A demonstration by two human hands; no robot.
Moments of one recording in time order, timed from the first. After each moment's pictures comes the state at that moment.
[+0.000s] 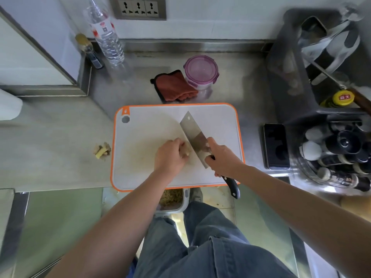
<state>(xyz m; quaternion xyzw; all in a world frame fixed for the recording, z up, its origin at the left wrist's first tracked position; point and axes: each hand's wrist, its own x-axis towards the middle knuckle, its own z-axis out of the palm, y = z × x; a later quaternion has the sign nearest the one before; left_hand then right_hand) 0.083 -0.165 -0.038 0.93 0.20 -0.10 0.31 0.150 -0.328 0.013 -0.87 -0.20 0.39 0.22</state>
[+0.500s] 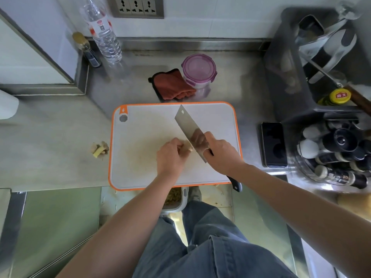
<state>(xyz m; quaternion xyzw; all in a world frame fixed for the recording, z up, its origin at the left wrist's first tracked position) 0.080 -0.182 -0.038 0.88 0.27 -0.04 0.38 0.147 -0.324 0.028 -0.91 -0.26 0.26 0.16</state>
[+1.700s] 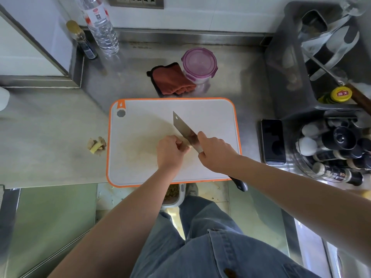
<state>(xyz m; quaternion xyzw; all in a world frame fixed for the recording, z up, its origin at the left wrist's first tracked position) 0.086 -0.182 -0.026 0.83 0.33 -0.06 0.44 0.144 -0.305 0.042 -0.90 -0.29 0.32 0.04</state>
